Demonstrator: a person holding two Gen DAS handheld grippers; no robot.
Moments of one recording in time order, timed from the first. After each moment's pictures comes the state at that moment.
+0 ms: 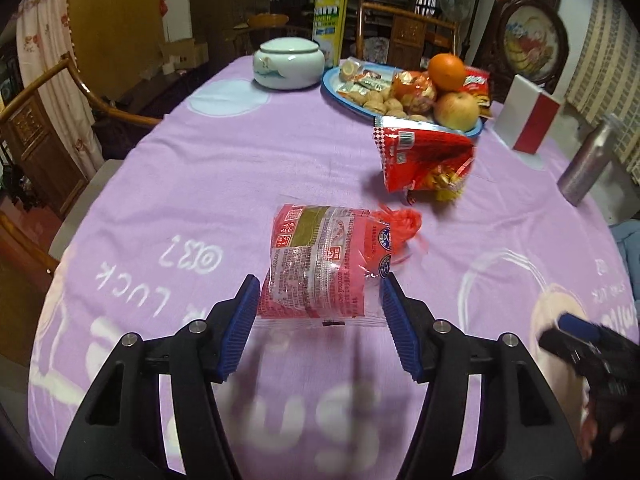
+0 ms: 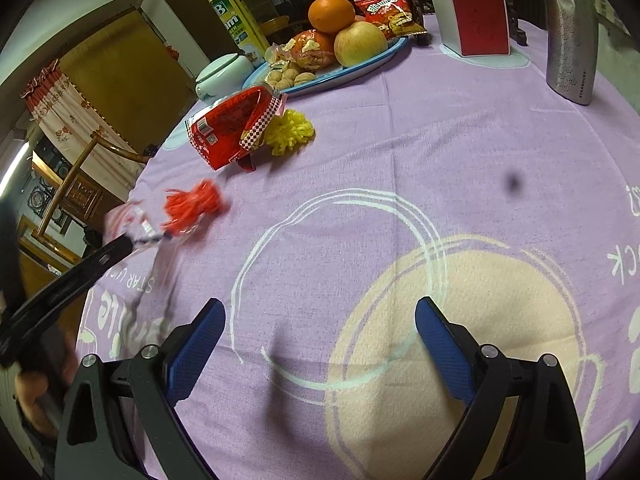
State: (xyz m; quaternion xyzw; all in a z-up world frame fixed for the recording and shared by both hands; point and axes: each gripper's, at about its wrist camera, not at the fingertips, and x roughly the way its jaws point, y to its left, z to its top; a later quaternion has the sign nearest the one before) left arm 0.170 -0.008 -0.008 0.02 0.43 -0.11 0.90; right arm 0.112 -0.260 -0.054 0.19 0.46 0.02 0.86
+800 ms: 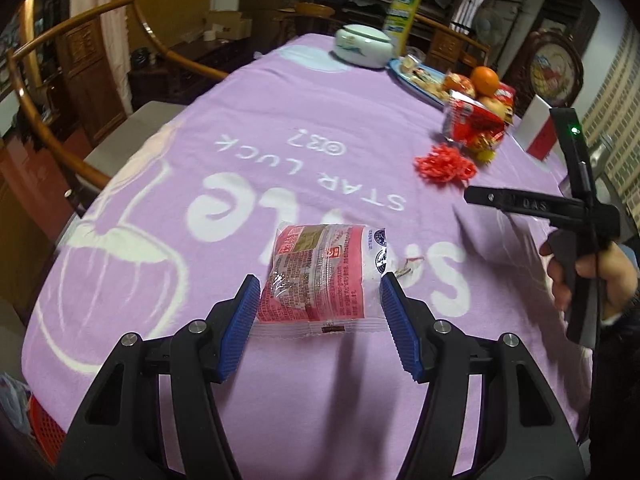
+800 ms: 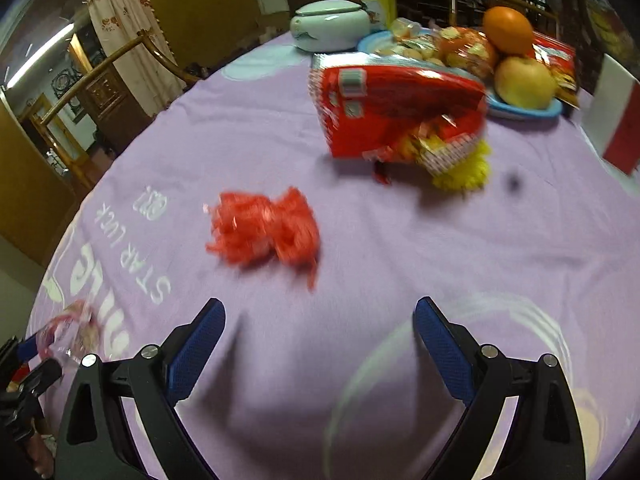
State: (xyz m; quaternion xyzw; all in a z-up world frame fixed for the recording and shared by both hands) left arm 0.075 0.113 -0.029 -0.06 0.44 -0.08 0.89; right arm 0.217 -0.145 -0.064 0.02 0.50 0.12 0.86
